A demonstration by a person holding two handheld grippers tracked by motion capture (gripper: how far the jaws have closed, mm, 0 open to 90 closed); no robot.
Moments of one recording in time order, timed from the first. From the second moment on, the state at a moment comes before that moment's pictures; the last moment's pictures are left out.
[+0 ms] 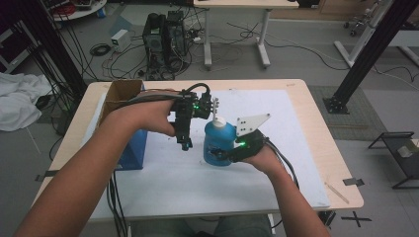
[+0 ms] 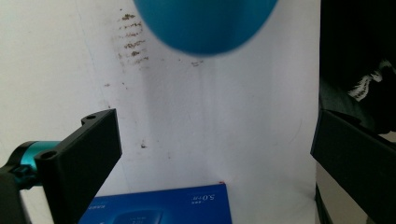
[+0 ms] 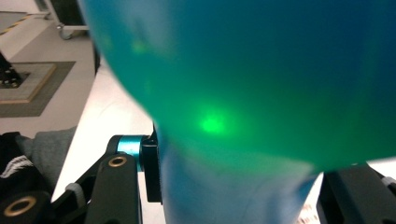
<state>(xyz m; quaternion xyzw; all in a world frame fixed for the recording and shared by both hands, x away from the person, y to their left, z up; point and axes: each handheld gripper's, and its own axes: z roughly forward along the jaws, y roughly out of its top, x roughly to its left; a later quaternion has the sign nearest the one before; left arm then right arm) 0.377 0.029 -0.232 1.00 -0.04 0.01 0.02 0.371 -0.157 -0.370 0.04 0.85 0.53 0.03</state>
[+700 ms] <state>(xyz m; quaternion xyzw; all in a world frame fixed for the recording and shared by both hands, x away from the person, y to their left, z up) 0.368 0.021 -0.237 1.00 -0.05 0.00 0.00 0.373 -0.108 -0.373 -0.01 0.86 0.52 0.00</state>
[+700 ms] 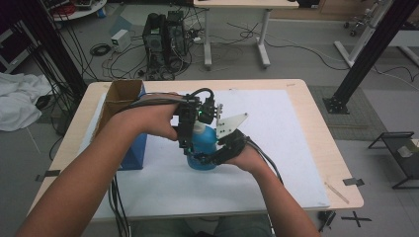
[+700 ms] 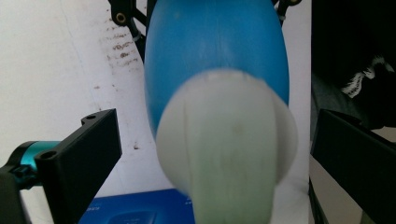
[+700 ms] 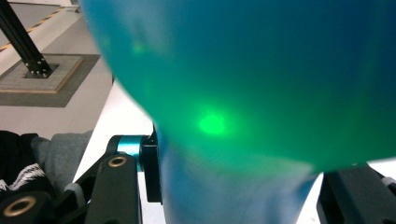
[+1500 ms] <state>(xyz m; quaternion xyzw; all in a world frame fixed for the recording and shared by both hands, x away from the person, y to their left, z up) 0.364 0.016 -0.249 1.00 -0.04 0.00 -0.01 0.366 -0.095 -0.370 0.00 0.85 0.52 -0.01</state>
